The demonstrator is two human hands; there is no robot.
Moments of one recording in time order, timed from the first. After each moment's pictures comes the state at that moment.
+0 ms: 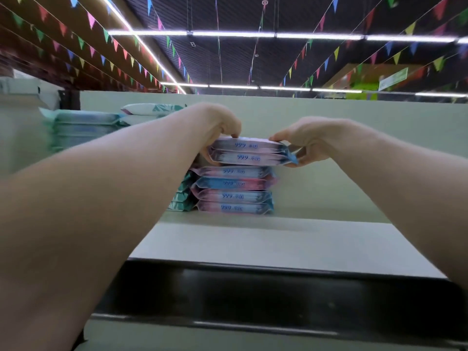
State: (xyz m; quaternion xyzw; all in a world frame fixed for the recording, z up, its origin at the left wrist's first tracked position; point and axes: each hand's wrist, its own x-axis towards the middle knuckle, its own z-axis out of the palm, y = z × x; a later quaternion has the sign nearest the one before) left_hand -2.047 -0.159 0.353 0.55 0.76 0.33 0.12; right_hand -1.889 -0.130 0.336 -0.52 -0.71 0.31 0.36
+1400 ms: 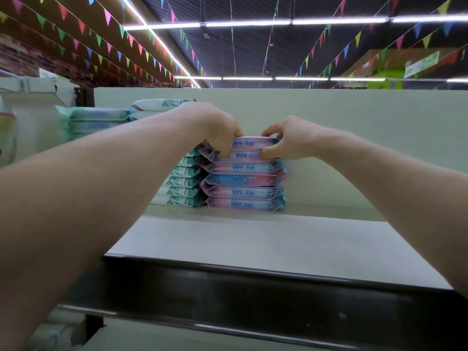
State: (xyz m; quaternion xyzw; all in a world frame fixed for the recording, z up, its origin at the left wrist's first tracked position) left_hand -2.066 -0.162 0.351 0.68 0.71 -0.01 -0.16; right_hand -1.907 -0.130 0.324 -0.43 -0.87 -0.01 0.25
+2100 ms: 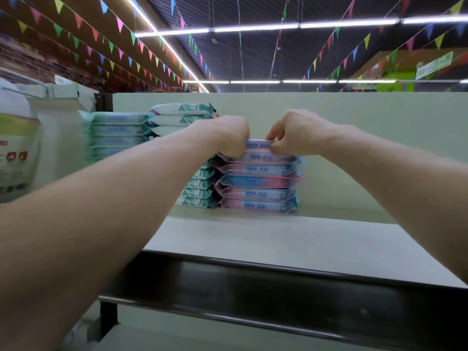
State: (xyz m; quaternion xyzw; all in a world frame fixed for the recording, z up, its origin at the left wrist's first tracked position) left_hand -2.079 -0.158 0.335 0.67 0.71 0.13 -0.19; right_hand -1.921 -0.145 0.331 -0.42 -0.86 -0.12 0.27
